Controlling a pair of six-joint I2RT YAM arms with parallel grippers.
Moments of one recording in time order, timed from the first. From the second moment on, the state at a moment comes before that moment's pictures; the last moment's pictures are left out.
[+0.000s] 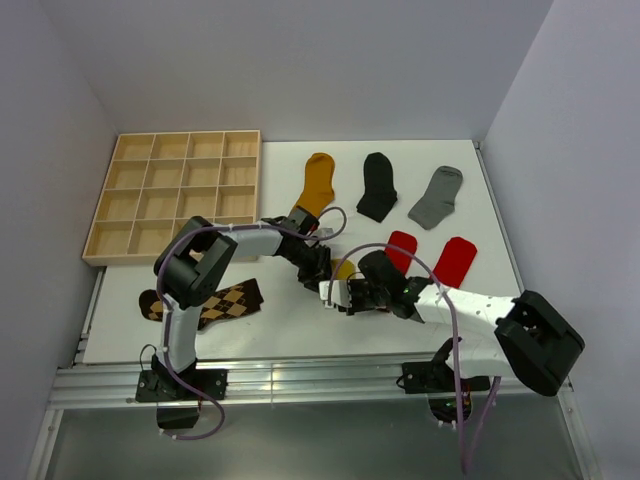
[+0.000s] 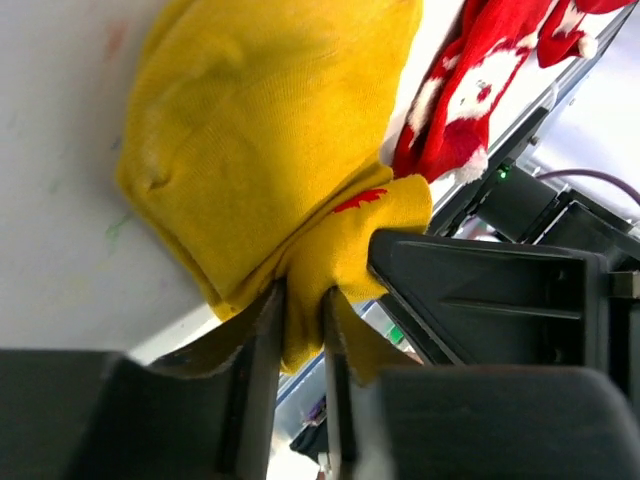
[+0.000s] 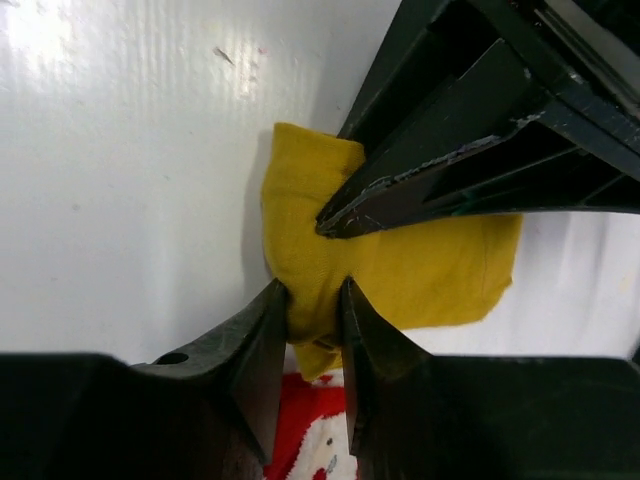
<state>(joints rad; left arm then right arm) -0.70 2.07 1.27 -0.39 0.76 -0.67 0.77 1.21 0.41 0.00 -0.27 -0.89</state>
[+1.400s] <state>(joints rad) -1.30 1.81 0.86 0.25 -0.76 -0.07 0.38 2.19 1.53 -1.25 -0.75 -0.79</state>
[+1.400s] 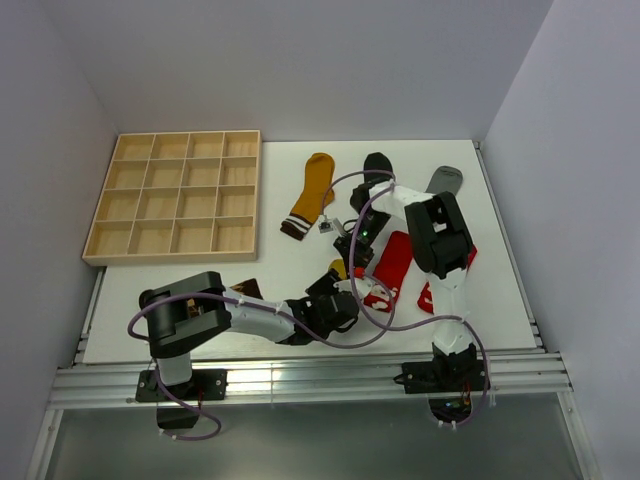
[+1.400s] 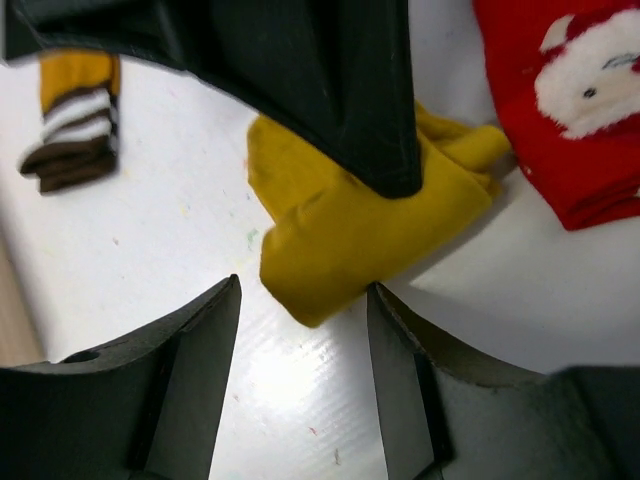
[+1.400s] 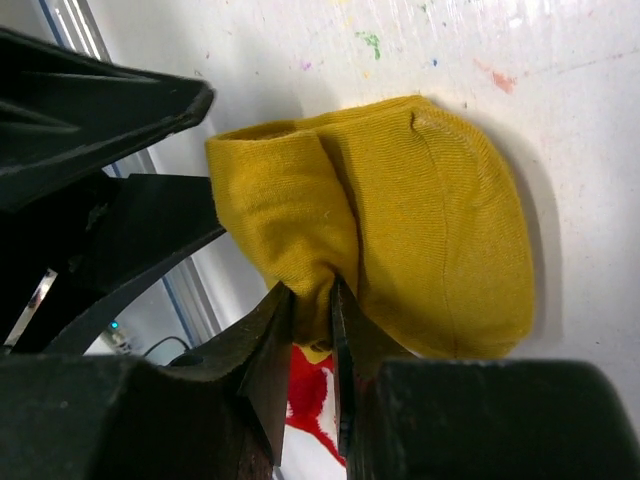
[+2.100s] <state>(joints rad) -1.25 1.83 0.94 0.19 -0.47 0.13 0.35 2.28 1.64 -1.39 -0.68 -0.78</state>
